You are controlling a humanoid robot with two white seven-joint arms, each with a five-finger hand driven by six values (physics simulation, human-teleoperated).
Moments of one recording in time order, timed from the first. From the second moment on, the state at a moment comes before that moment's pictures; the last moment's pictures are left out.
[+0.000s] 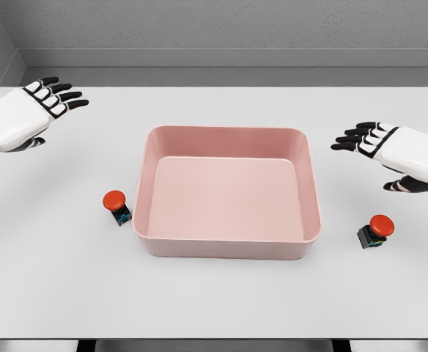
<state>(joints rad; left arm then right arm) -0.37 0.85 -0.29 -1.44 -0.89 -0.61 0.07 -0.19 -1.10 0.29 -1.75 0.33 -0.53 0.26</state>
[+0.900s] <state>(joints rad) -0.11 0.90 -0.30 -1.69 -0.83 -0.61 0.03 -0.08 -1.17 0.22 -1.75 0.33 -0.61 0.61</state>
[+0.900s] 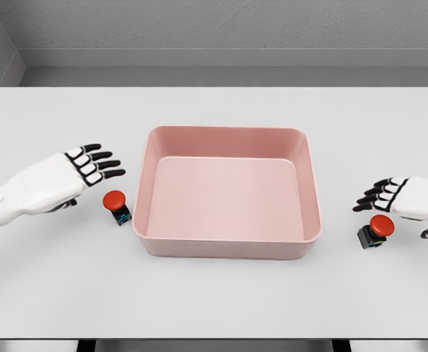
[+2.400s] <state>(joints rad) -0.16 0.87 -0.31 -1.76 -0.83 -0.61 -0.19 -0.13 -1.14 0.31 -1.75 0.33 -0.61 0.61</state>
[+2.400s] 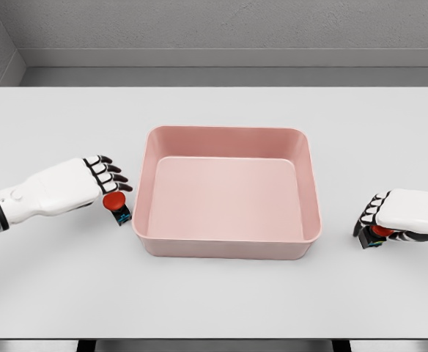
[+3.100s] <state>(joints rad) -0.15 0.85 -0.33 -1.78 -0.84 -0.61 -0.25 -0.18 -1.15 0.29 -1.75 0.33 -0.61 0.61</state>
